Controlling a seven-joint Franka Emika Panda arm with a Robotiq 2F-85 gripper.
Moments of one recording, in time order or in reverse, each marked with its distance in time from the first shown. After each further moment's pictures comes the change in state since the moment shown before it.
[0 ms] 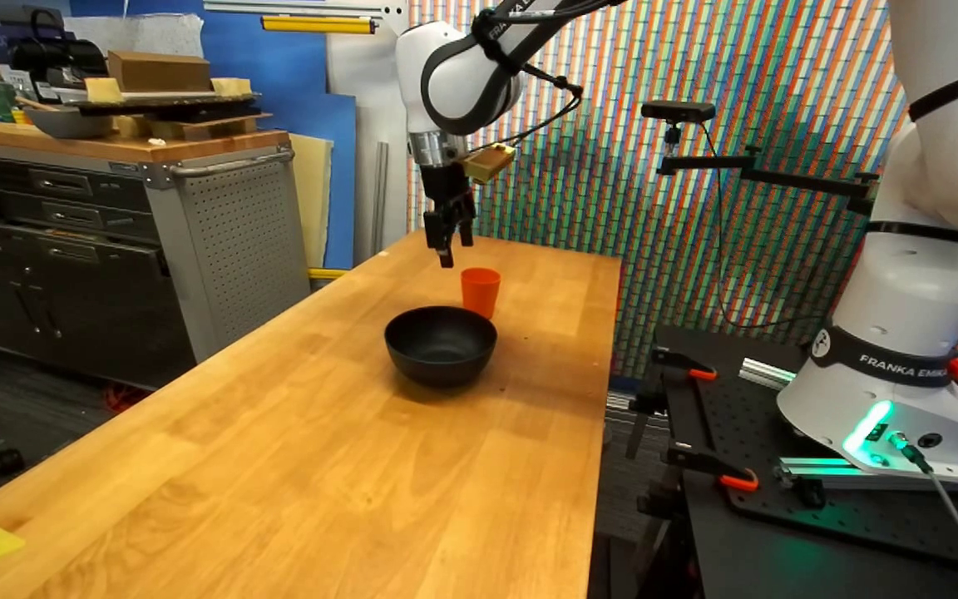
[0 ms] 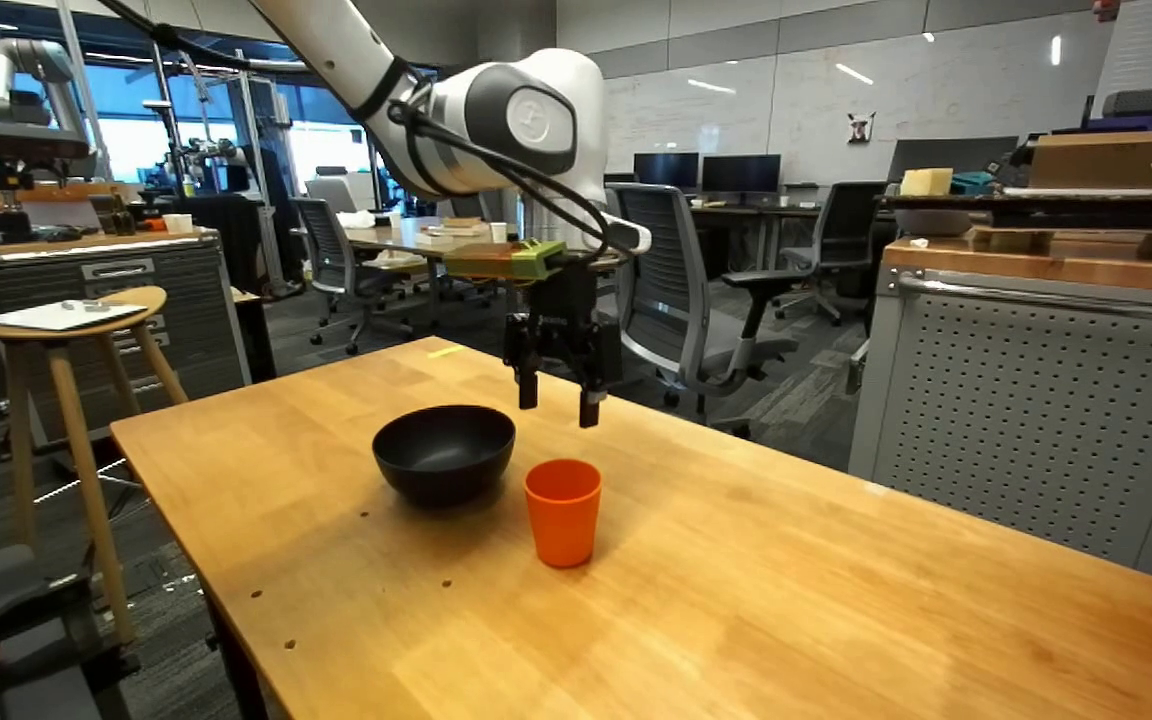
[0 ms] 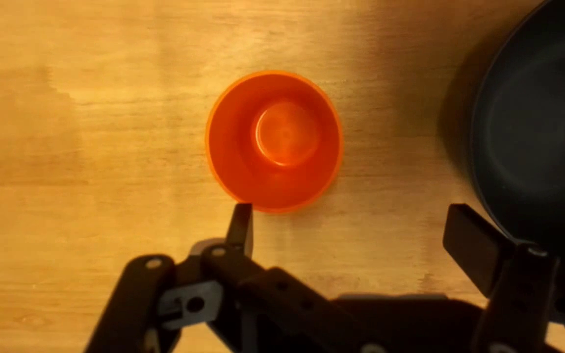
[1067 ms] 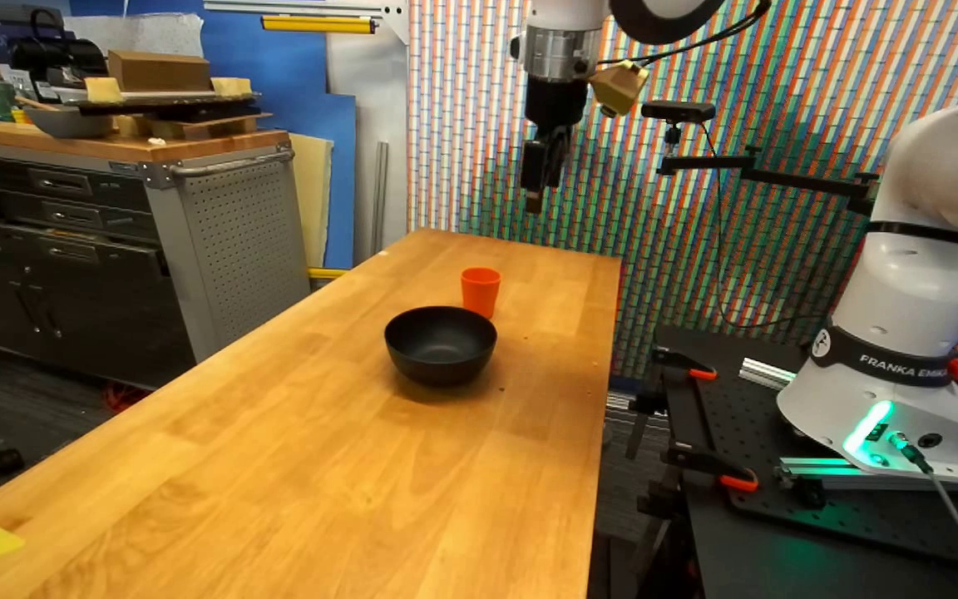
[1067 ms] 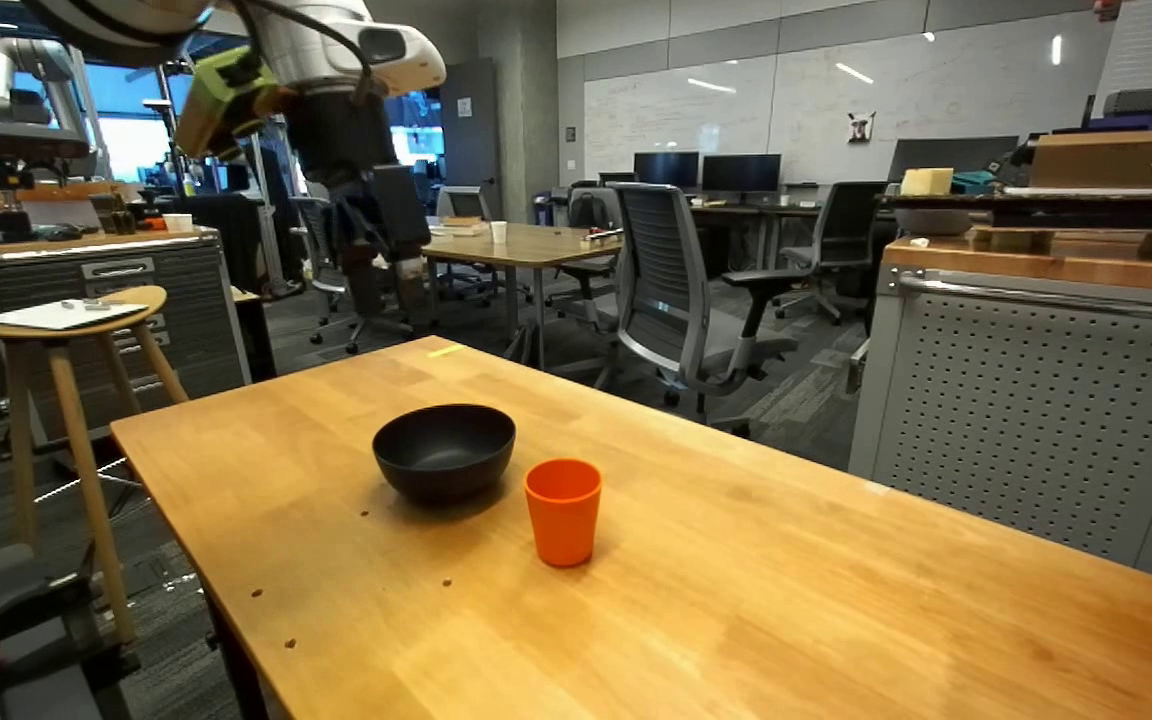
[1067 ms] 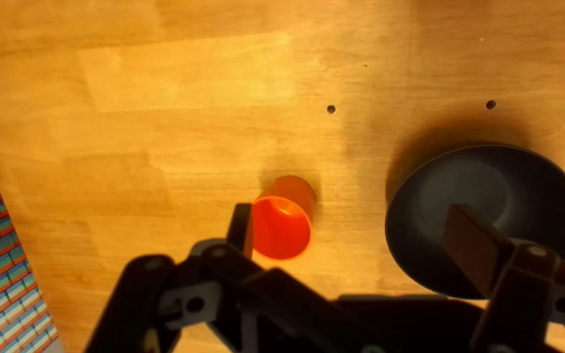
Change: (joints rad) arm -0.002 -0.721 0.115 -0.622 -0.148 0.078 0.231
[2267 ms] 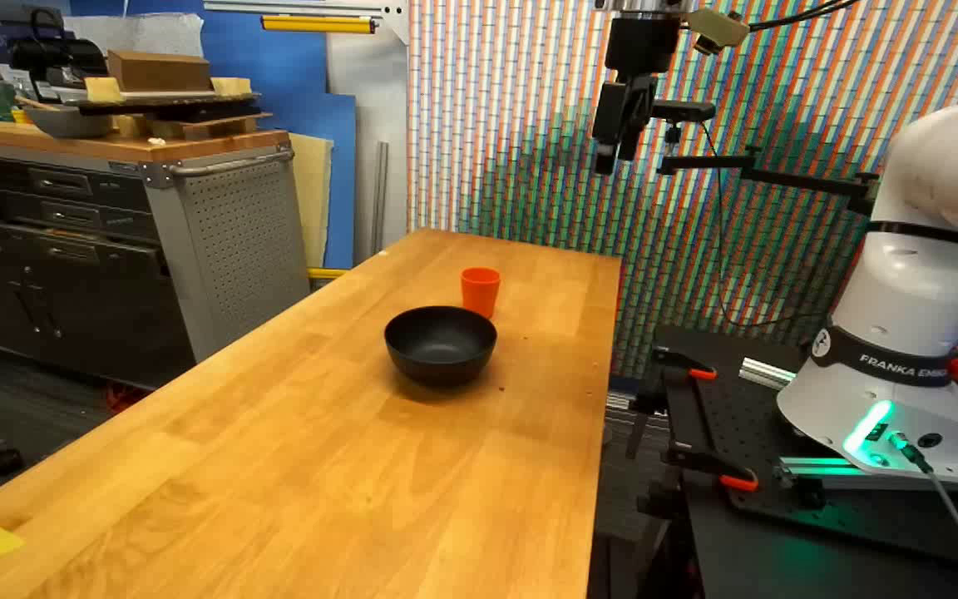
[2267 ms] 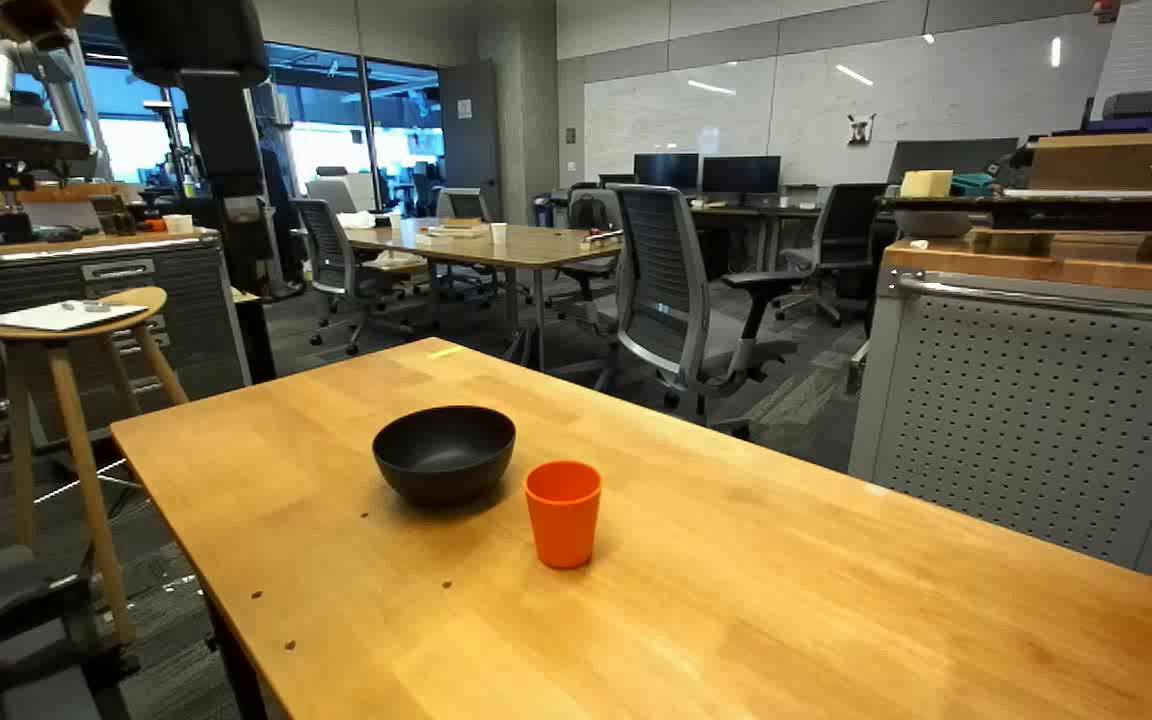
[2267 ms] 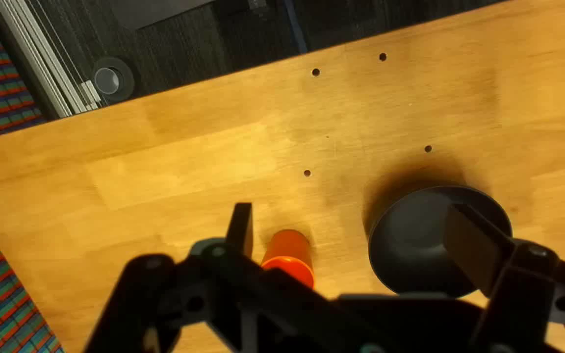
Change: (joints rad) arm 0.000 -0.392 -0.041 -0.154 0.196 -0.228 -0.009
